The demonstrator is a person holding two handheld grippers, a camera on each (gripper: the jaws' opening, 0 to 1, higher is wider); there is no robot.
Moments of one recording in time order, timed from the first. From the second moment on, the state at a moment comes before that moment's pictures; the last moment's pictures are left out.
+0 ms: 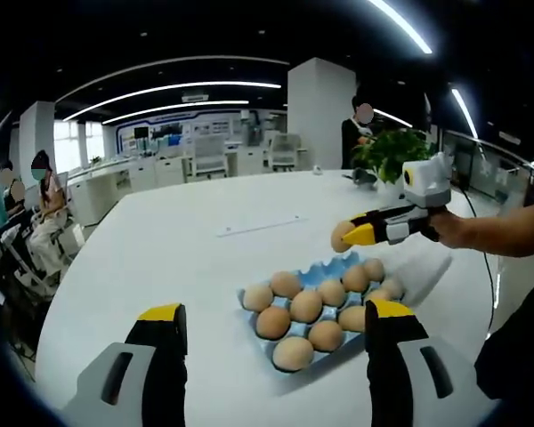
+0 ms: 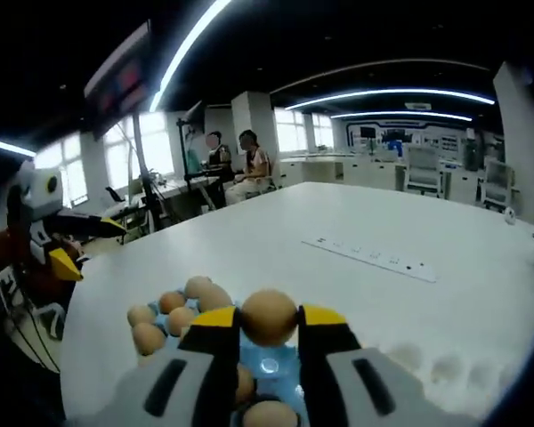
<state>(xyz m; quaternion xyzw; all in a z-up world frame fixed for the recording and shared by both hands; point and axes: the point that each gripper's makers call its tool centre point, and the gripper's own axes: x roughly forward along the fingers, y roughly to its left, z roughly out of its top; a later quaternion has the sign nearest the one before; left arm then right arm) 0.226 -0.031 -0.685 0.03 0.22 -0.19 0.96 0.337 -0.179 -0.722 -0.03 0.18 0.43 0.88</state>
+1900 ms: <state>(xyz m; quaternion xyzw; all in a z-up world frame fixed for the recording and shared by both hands) 0.228 -0.040 -0.685 0.03 0.22 -0.21 0.95 0.331 -0.128 -0.779 -0.14 0.30 0.54 0.77</state>
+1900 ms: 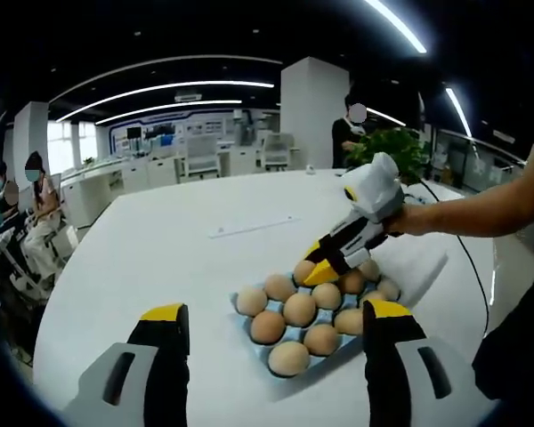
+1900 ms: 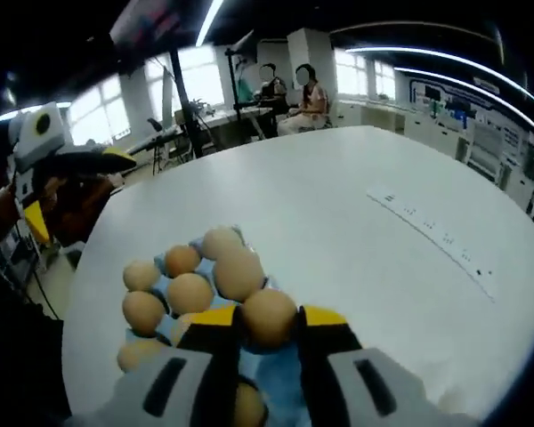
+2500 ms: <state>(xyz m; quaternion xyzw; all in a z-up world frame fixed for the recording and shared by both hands) 0.228 -0.044 -0.682 0.02 0.21 -0.21 0.95 0.333 -0.130 -0.778 -0.14 0.29 0.55 0.77</state>
